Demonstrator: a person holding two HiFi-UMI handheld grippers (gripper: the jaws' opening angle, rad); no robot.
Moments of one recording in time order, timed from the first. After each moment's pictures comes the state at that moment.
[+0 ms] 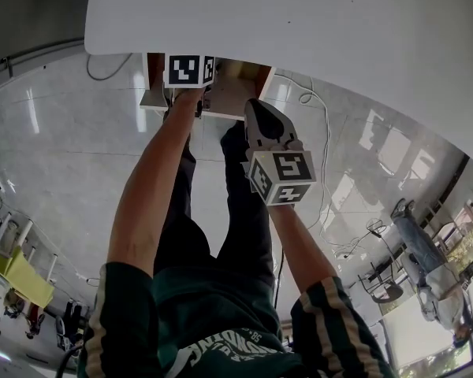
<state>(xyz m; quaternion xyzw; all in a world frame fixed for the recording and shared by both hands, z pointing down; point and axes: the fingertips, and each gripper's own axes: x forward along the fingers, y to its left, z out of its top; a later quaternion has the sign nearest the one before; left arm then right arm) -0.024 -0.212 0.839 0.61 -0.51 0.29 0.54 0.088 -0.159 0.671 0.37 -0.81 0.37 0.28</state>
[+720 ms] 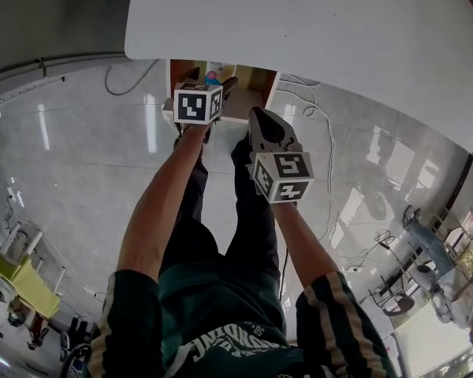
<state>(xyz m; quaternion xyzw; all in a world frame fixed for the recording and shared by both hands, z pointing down) -0.019 -0.202 0.770 0.67 -0.52 0.25 0.47 0.078 -0.157 0.645 0.37 -0.82 0.35 0.27</state>
